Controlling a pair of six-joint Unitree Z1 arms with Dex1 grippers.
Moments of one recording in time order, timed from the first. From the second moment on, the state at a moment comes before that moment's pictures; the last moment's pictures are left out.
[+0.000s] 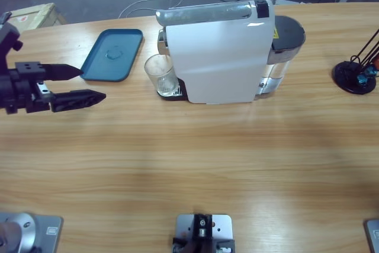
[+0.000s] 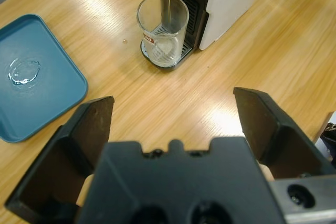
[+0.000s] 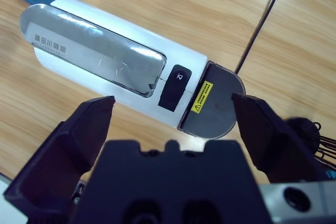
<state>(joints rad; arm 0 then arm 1) -0.53 1.21 -0.67 0.13 -0.30 0.19 0.66 1.88 -2.00 1.12 -0.06 0.24</state>
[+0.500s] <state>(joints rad) -0.53 1.22 -0.67 0.13 -0.29 0.21 0.69 1.84 -1.96 1.16 -0.06 0.23</state>
